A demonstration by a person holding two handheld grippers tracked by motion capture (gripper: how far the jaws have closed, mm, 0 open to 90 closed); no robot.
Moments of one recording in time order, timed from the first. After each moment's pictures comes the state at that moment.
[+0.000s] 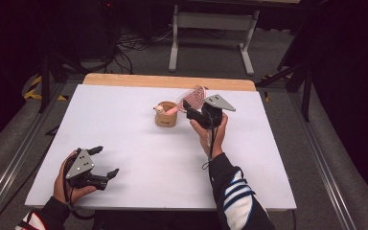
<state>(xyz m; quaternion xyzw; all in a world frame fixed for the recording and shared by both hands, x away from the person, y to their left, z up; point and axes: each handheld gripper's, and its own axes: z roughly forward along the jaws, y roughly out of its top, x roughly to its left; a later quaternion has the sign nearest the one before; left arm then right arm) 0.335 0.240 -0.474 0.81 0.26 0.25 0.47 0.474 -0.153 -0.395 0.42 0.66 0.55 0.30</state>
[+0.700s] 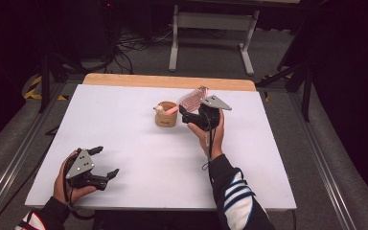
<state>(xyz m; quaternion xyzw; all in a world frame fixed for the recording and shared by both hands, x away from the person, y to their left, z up) 0.335 0.240 -0.474 0.81 0.26 0.24 0.47 0.477 -0.148 -0.401 0.42 0.68 0.52 0.29</state>
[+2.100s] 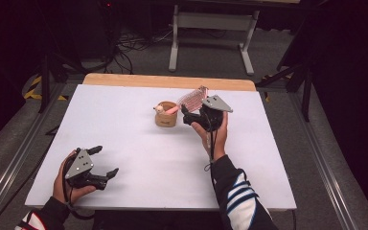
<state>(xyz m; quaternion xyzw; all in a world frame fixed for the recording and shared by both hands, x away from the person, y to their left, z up) 0.335 0.241 -0.473 0.81 0.26 0.25 0.47 0.467 -0.150 -0.391 0.41 0.67 0.50 0.35</state>
